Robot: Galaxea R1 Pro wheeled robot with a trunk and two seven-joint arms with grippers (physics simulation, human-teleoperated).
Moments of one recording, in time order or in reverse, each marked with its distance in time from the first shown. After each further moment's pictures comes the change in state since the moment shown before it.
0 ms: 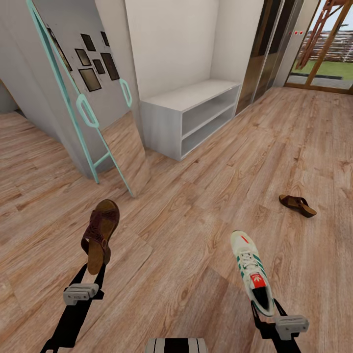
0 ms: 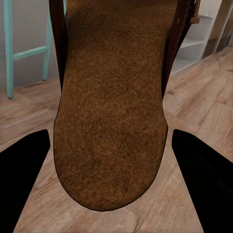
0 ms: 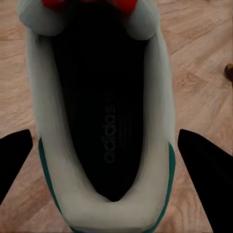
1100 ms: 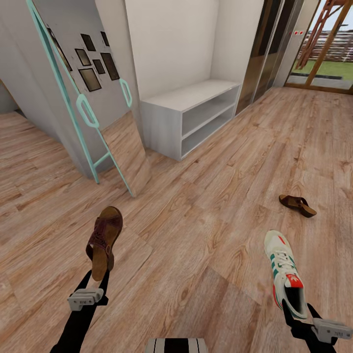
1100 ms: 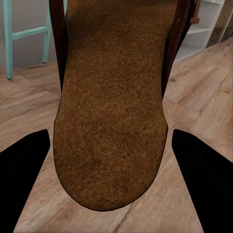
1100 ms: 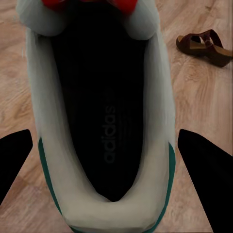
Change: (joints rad) left arm 0.000 -0.031 -0.005 0.062 -0.009 -0.004 0.004; right arm 0.013 -0.079 -0.163 -0.049 -0.300 0.128 0.173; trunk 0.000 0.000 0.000
